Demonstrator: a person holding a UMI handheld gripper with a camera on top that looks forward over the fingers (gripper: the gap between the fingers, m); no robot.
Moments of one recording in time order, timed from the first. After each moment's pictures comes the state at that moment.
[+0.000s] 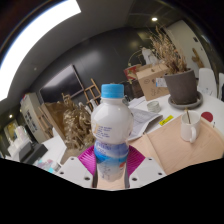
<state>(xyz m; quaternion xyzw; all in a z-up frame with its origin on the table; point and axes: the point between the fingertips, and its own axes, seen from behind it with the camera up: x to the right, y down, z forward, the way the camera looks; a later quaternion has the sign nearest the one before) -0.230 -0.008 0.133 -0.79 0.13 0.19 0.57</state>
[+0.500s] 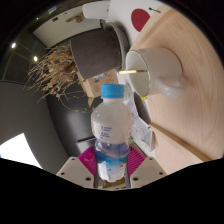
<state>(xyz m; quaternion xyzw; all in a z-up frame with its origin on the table) -0.101 0.064 0.163 -0.47 0.55 0.59 0.35</state>
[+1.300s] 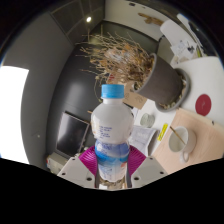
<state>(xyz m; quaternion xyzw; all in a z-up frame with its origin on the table) -0.042 0.032 0.253 -0.66 0.36 0.42 0.51</state>
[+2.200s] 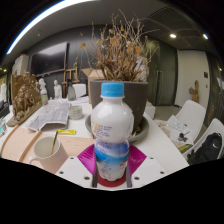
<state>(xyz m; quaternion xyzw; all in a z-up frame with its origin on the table) 0.204 0.054 0.045 -0.83 0.02 -0.02 0.55</state>
